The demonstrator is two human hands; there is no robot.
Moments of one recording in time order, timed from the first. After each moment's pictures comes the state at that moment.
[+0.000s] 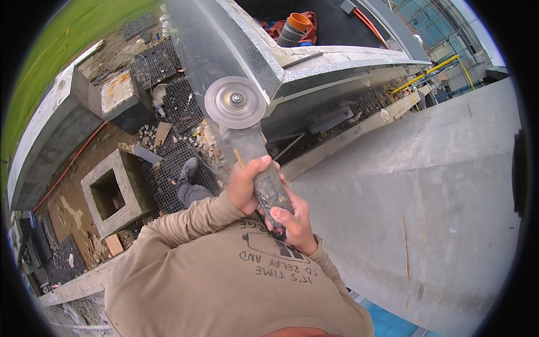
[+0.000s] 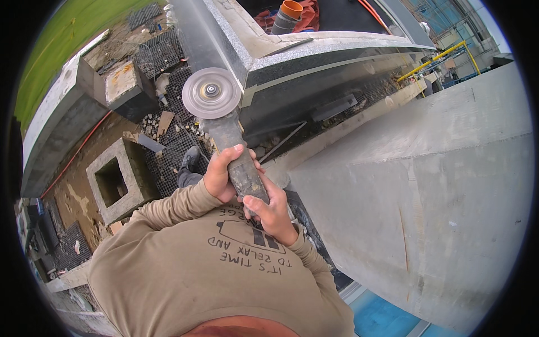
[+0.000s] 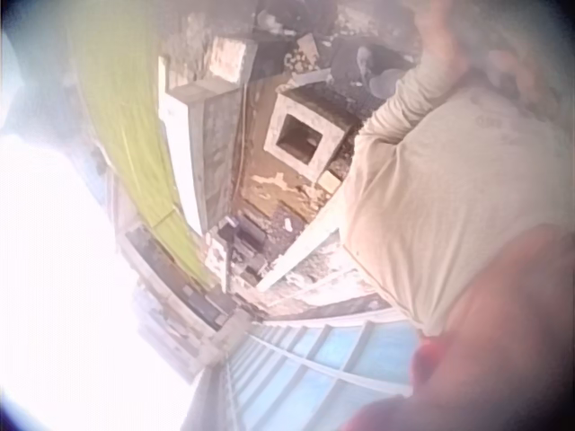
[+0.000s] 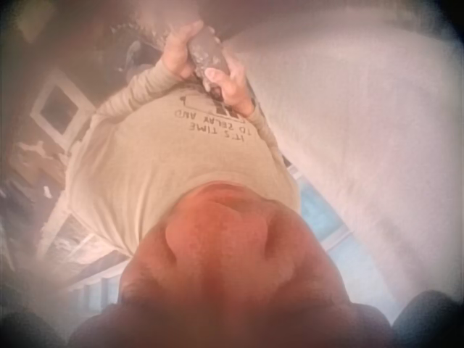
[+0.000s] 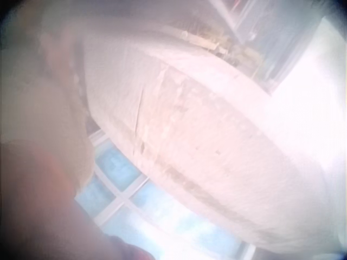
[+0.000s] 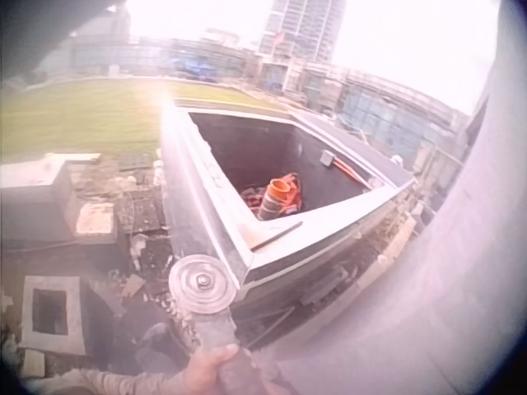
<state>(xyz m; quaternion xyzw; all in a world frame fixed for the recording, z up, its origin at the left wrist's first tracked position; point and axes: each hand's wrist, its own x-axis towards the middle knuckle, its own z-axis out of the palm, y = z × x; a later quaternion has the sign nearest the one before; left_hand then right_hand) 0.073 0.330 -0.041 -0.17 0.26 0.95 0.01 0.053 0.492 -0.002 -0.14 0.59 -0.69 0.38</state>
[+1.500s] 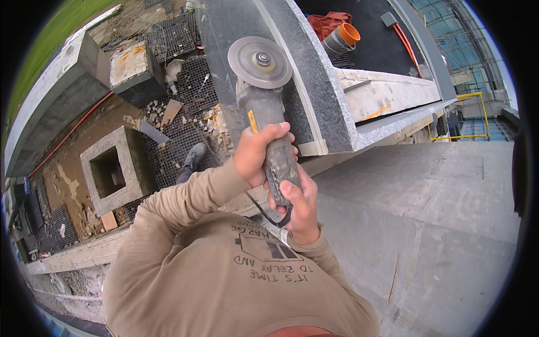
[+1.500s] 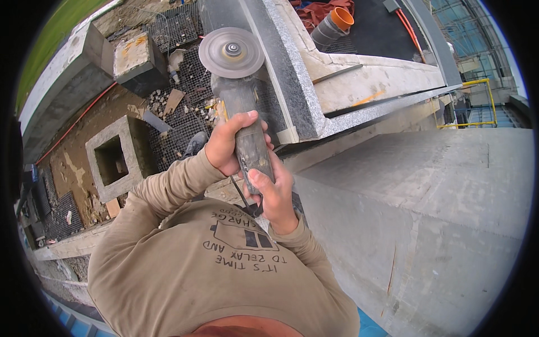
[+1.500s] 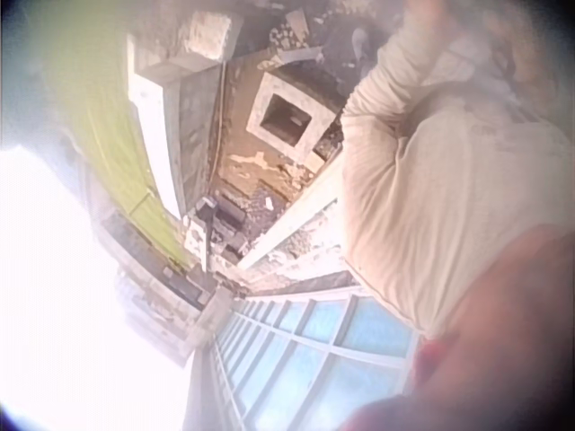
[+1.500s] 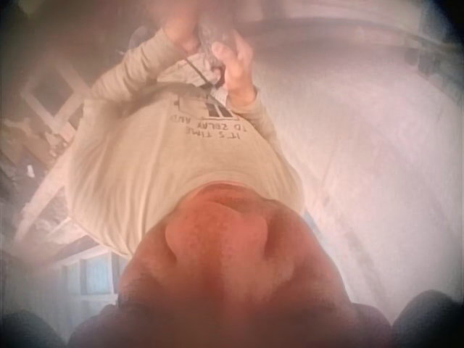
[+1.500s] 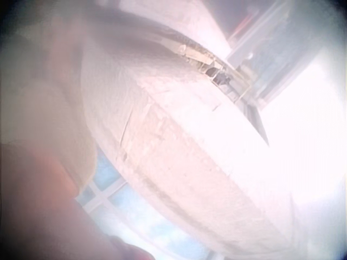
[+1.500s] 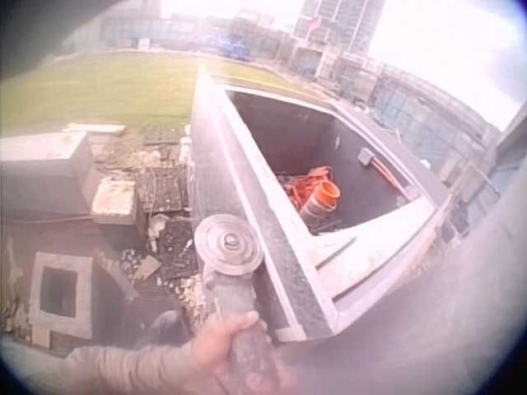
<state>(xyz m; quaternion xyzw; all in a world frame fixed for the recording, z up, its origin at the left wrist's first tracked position) 0.013 0.221 -0.022 -0.22 0.21 0.95 -0.03 -0.002 0.375 0.001 -0.13 0.57 -0.71 0.39</state>
